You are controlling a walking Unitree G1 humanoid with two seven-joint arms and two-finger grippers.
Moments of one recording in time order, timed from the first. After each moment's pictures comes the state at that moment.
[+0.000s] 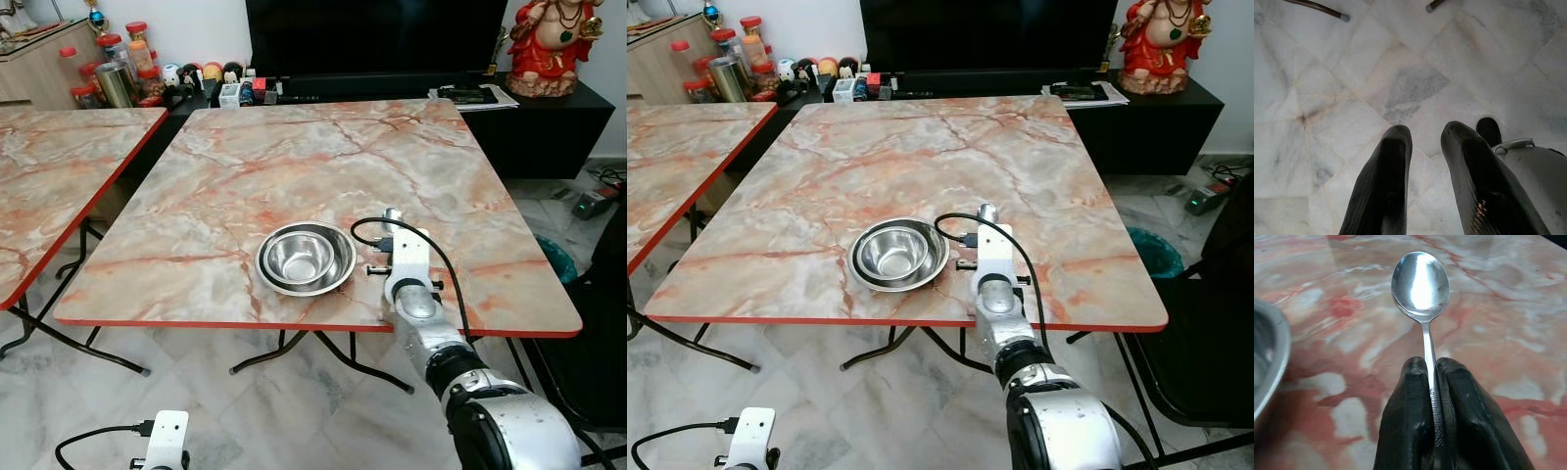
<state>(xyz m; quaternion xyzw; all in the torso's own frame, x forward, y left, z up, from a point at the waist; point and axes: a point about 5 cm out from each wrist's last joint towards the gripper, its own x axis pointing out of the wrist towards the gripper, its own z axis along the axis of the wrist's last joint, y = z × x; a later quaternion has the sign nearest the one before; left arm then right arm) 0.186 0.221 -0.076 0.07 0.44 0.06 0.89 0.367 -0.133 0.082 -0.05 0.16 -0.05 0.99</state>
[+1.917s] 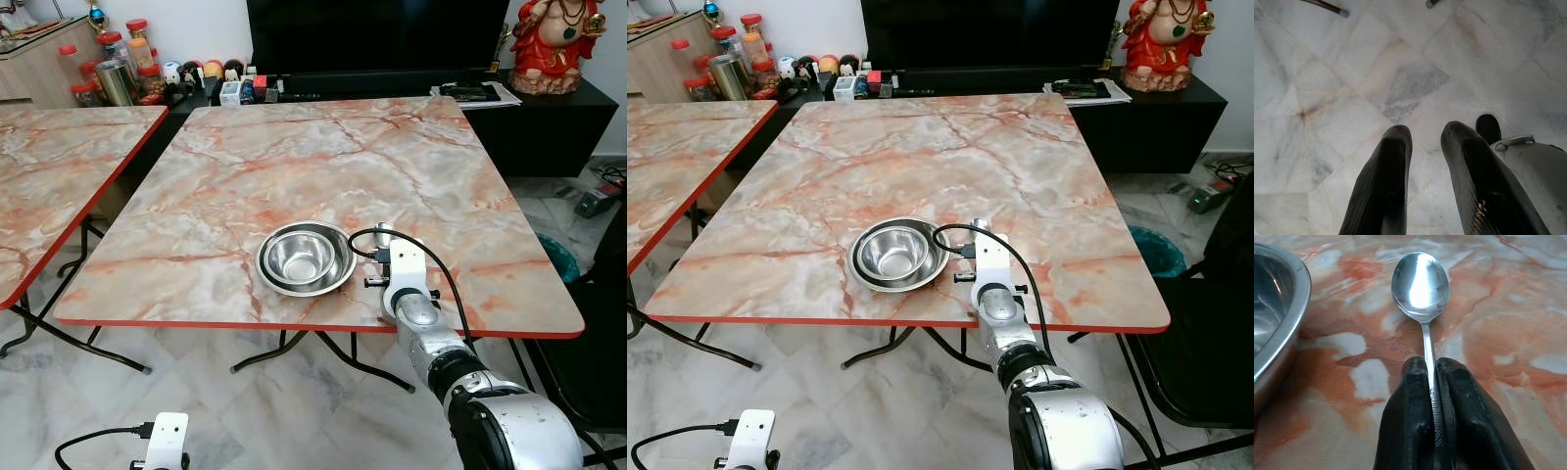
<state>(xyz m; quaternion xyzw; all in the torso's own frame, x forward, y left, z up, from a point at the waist) 0.183 0.221 -0.077 0.07 0.44 0.06 0.89 0.360 -0.126 0.067 -0.05 0.20 -0.01 0.98</state>
